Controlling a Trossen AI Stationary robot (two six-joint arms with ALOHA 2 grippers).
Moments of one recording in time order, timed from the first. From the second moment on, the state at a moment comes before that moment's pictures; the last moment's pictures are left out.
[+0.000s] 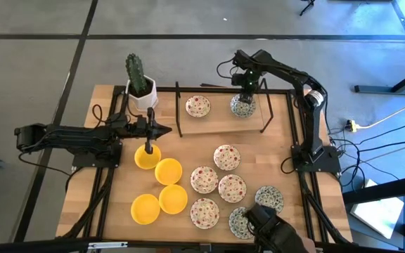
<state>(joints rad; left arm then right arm) 0.31 0.83 0.14 0.77 0.22 -0.01 -0.84 1.98 1.74 -1.25 -0.10 -0.58</state>
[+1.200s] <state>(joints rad) 0.31 0.83 0.14 0.76 0.23 -0.08 -0.69 1.66 1.91 -0.96 -0.77 -0.47</state>
